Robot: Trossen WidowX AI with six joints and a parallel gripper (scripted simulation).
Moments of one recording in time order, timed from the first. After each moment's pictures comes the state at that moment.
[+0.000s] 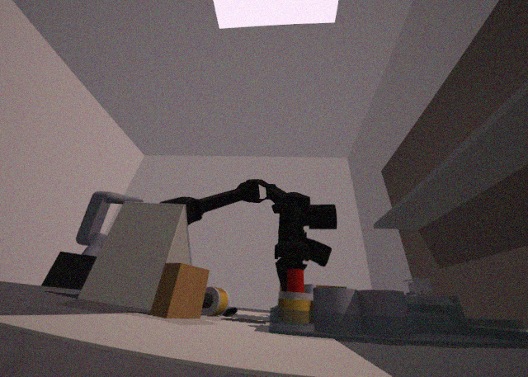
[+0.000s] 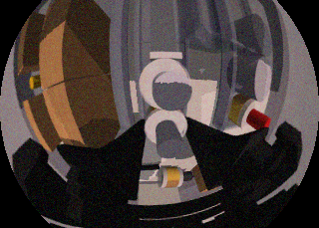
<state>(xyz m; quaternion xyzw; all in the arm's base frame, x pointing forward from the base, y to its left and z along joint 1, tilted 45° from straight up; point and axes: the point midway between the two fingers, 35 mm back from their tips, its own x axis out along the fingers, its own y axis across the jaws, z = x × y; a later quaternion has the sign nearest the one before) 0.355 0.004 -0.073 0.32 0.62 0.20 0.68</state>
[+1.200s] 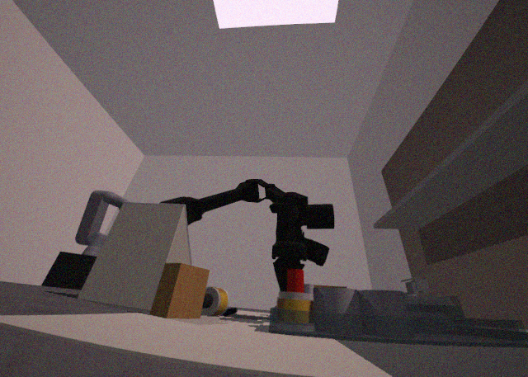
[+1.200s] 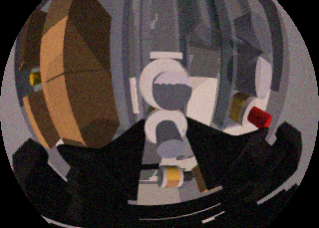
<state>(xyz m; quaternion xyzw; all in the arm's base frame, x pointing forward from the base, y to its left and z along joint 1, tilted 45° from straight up) 0.350 0.005 -0.074 0.32 0.62 0.20 0.69</state>
